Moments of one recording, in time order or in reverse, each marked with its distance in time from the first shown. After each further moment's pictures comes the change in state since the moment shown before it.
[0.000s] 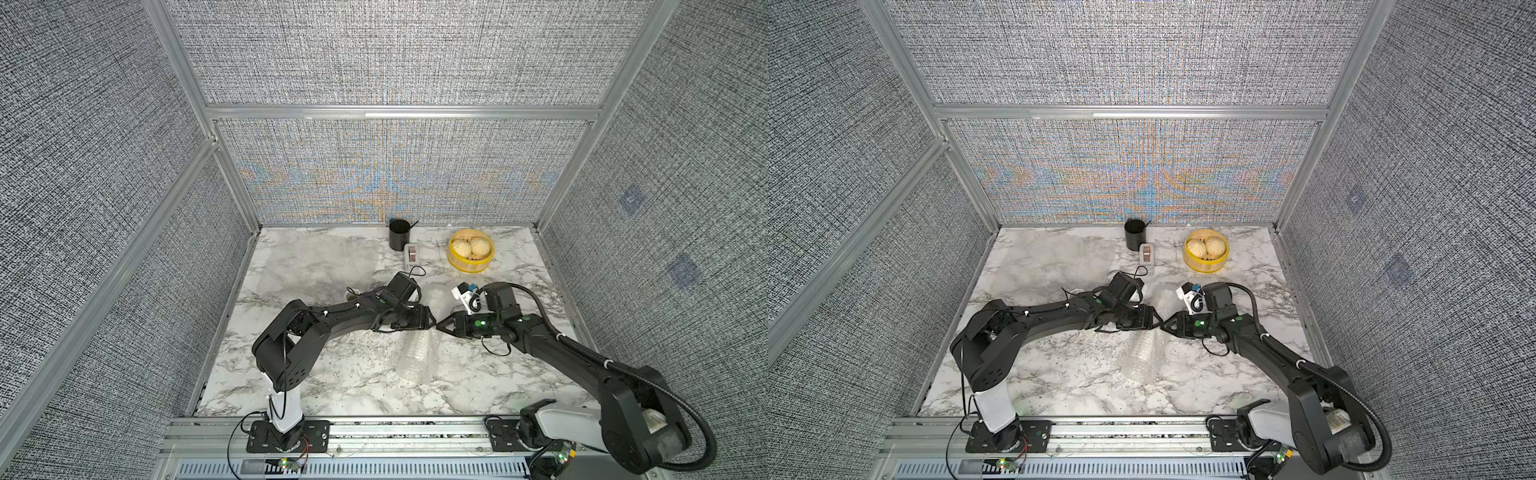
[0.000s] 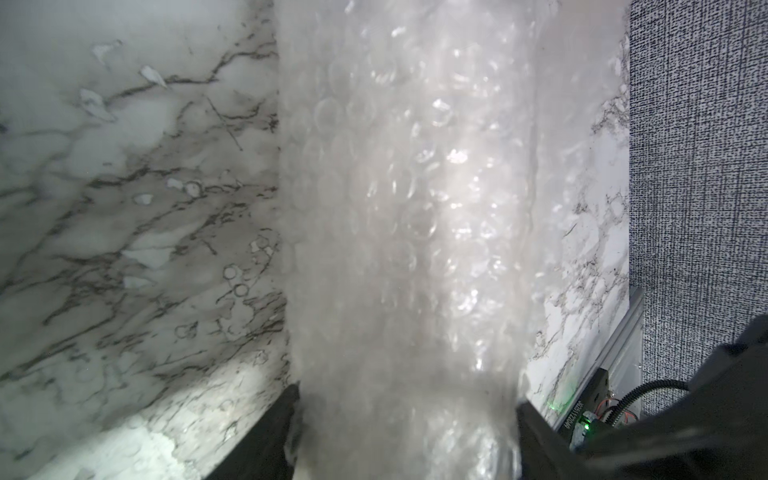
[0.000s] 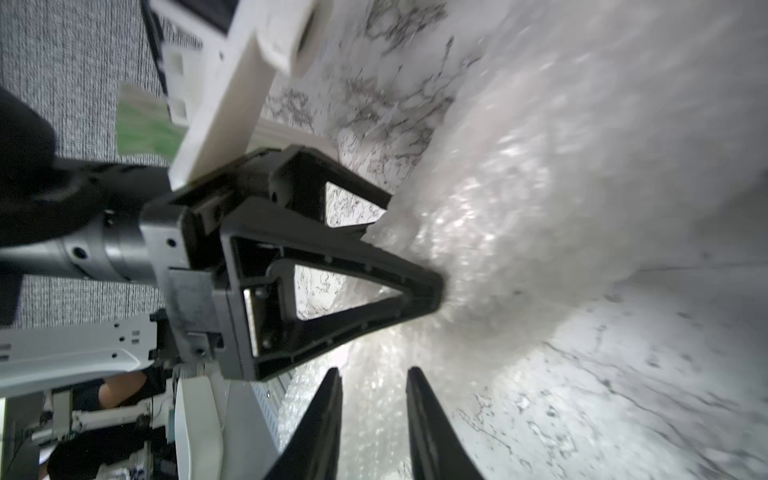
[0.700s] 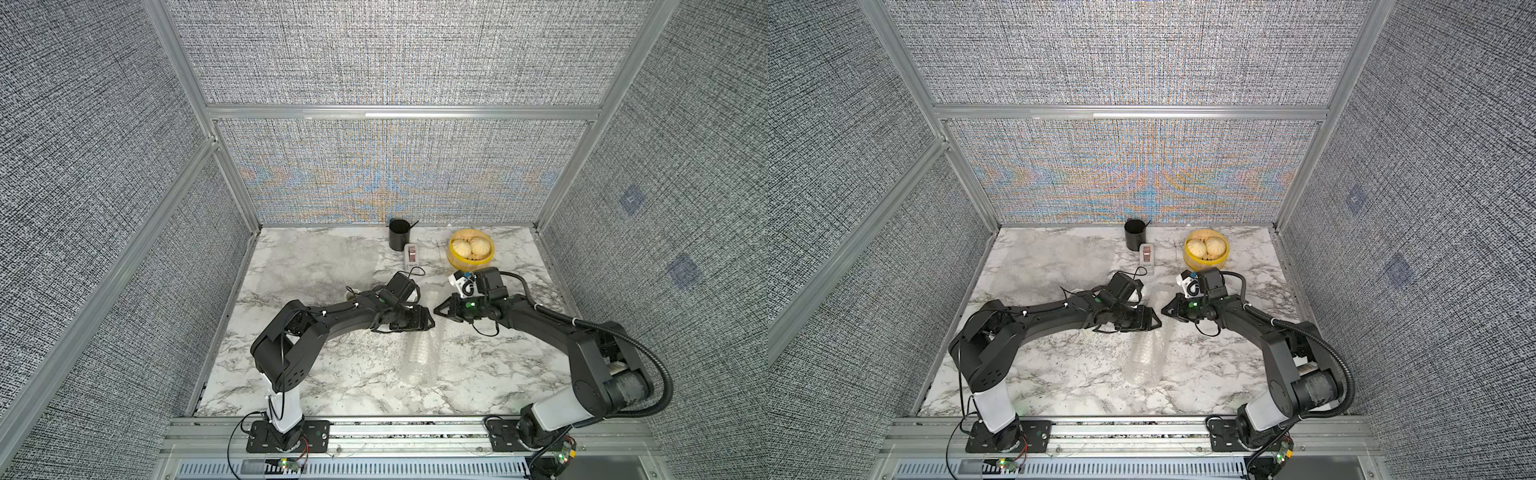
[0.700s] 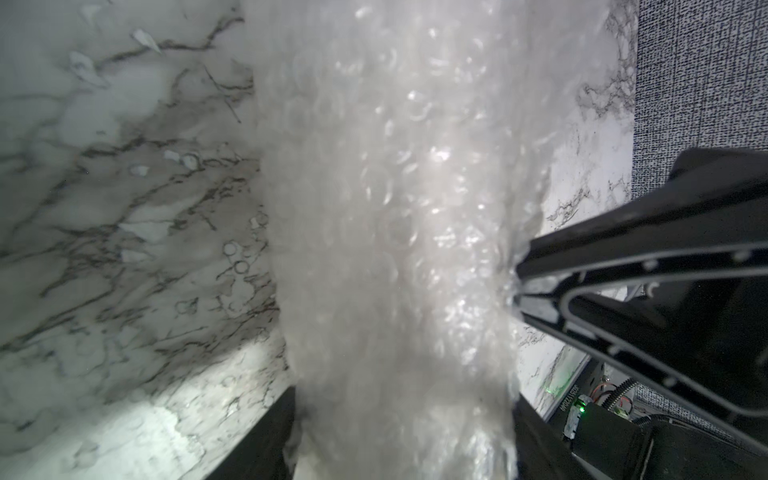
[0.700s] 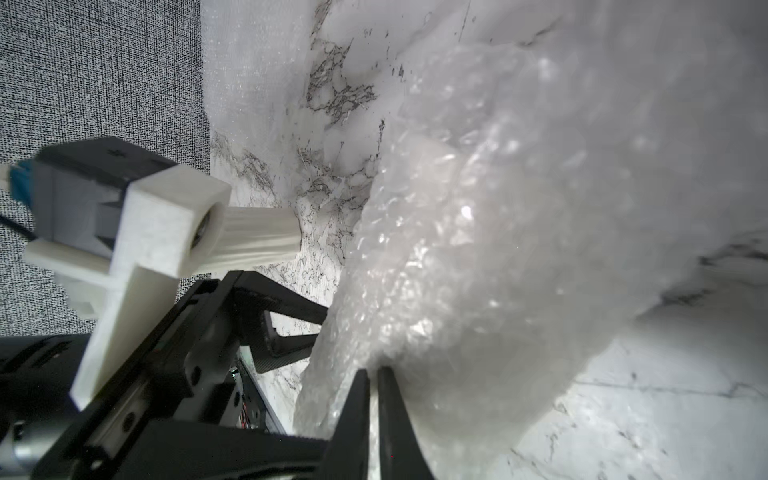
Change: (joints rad) left arm 0.003 -0.007 0.018 -0.054 0.027 0.014; right arm 0.014 0.309 0.177 0.085 0.056 0.072
